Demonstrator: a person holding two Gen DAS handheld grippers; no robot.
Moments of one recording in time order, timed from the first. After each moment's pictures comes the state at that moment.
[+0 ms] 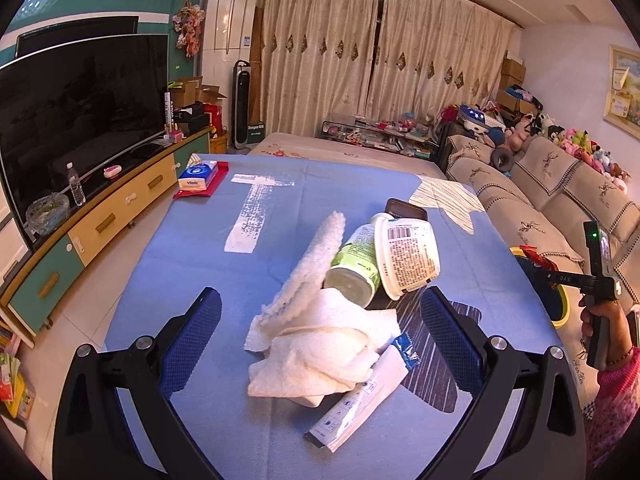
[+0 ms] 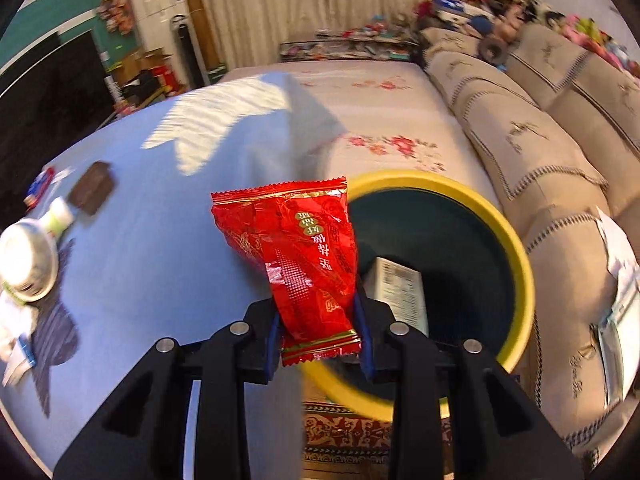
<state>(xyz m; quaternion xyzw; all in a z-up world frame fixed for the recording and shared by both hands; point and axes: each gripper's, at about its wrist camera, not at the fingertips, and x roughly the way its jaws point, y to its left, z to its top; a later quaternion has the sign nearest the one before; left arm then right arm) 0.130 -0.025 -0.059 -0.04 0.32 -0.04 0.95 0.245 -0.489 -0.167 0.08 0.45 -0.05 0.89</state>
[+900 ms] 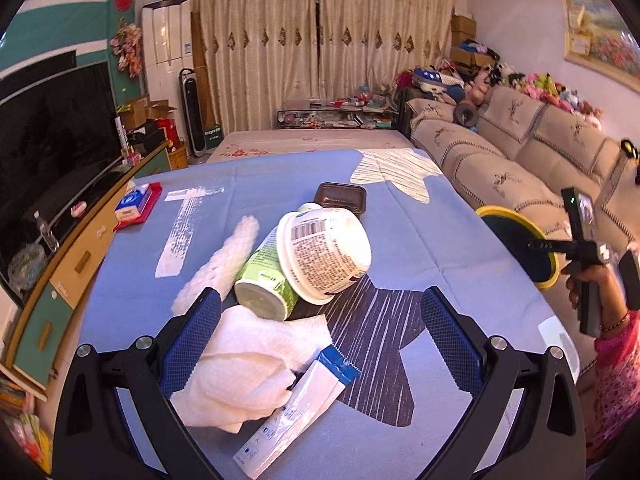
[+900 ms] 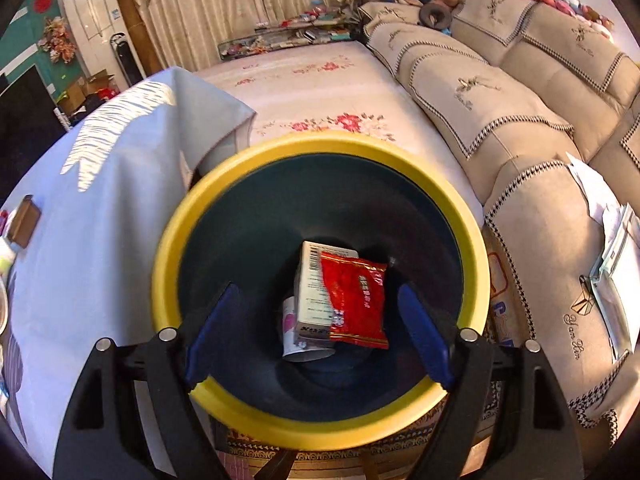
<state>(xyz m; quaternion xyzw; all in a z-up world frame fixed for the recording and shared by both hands) 0.161 -0.107 -0.062 0.05 0.33 -0.11 0.93 0.235 -0.540 -0.200 0.12 0.45 -0.10 0.88</state>
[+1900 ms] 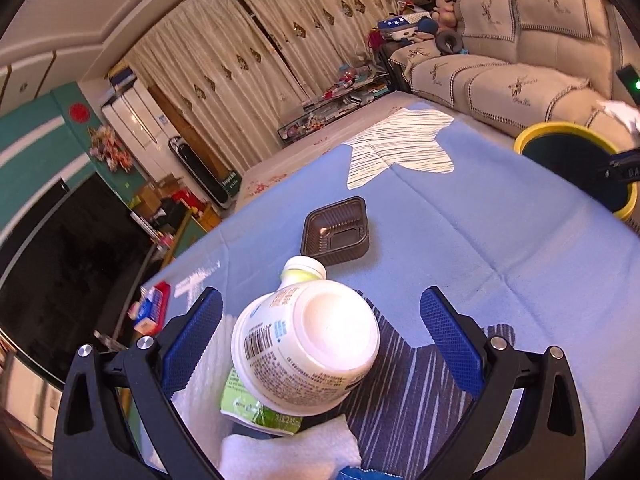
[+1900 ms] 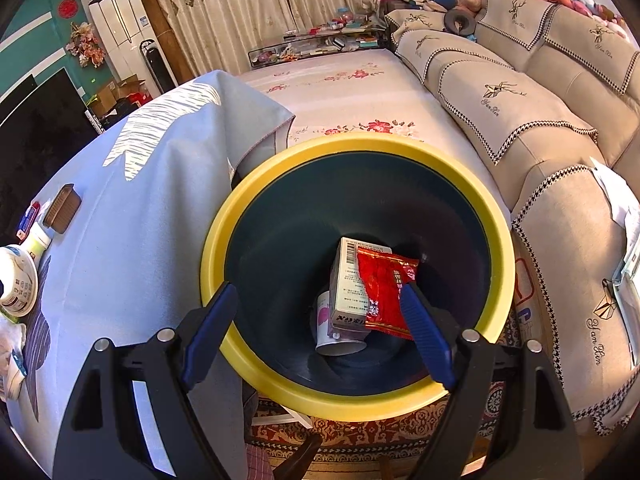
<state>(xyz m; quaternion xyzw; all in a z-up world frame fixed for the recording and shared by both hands) 0.248 -0.208 -0.095 0.30 0.29 -0.07 0.90 0.222 -0.530 -0.199 0.14 0.44 -0.06 0.88</state>
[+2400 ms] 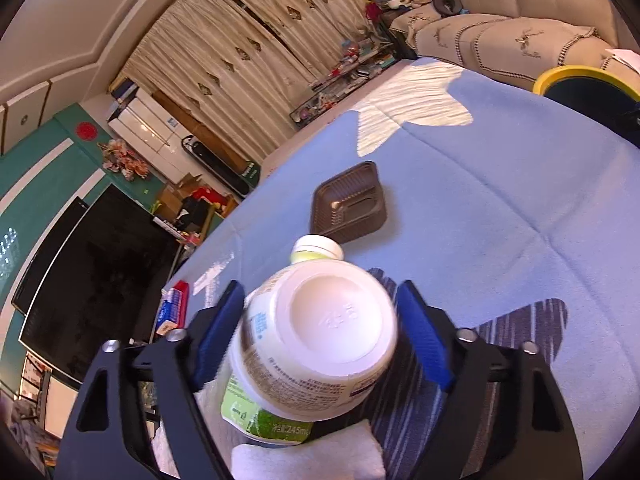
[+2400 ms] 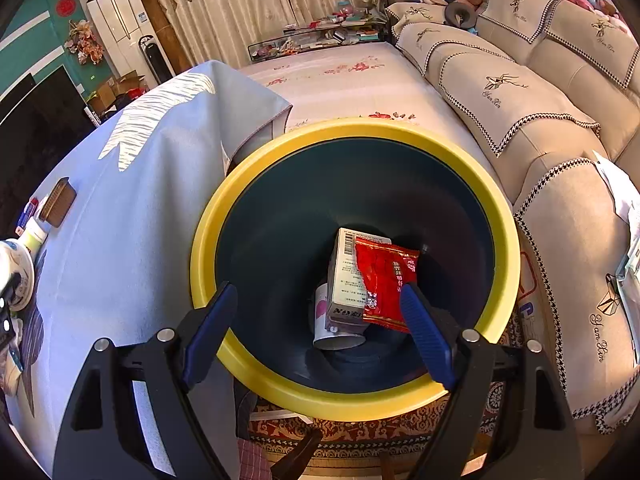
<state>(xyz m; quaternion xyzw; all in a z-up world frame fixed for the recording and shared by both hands) 0.265 -0.210 -0.122 0.35 0.31 -0.03 0.88 0.220 -0.532 -0.206 0.14 0.45 -0.05 0.88</state>
